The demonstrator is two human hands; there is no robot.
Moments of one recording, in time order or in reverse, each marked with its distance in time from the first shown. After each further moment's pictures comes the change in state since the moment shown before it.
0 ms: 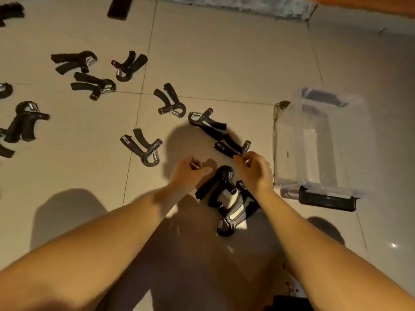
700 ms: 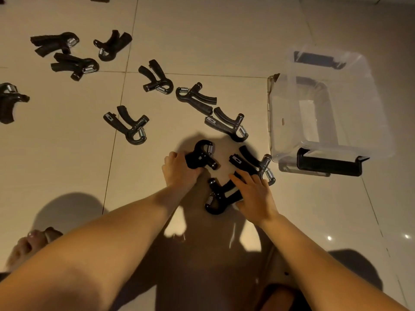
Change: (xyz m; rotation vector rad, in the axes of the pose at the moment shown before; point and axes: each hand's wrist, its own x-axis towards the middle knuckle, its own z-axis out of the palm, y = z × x) left_hand -0.012 -0.069 0.060 0.416 0.259 0.125; right_hand -0.079 0.139 0.024 -0.706 -0.258 -0.474
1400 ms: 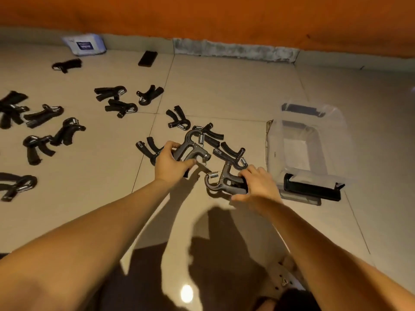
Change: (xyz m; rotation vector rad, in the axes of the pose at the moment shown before) left_hand -0.050 0.051 -0.129 -0.465 0.222 0.112; right_hand -0.008 -0.008 -0.118 0.031 0.203 -0.107
